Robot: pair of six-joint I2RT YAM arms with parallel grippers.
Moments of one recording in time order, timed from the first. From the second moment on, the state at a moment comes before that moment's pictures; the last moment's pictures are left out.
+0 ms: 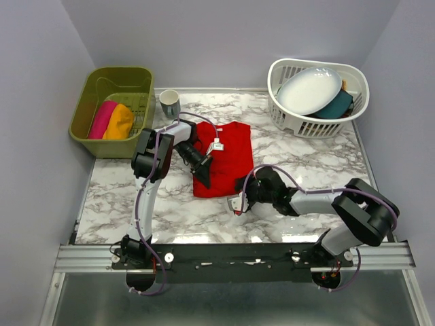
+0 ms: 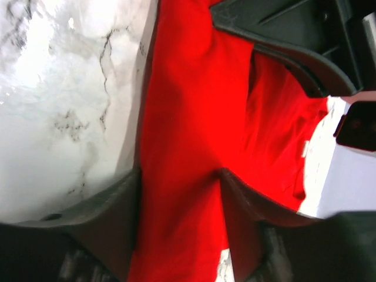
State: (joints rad) left arm -0.31 2.39 1.71 -1.43 1.01 0.98; right arm 0.79 1.50 0.48 0.40 -0.32 -1.29
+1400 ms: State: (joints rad) left arm -0.72 1.10 0.47 -0.12 0.18 0.75; right arm 0.67 1.61 0.93 -0.39 -0.47 -0.97
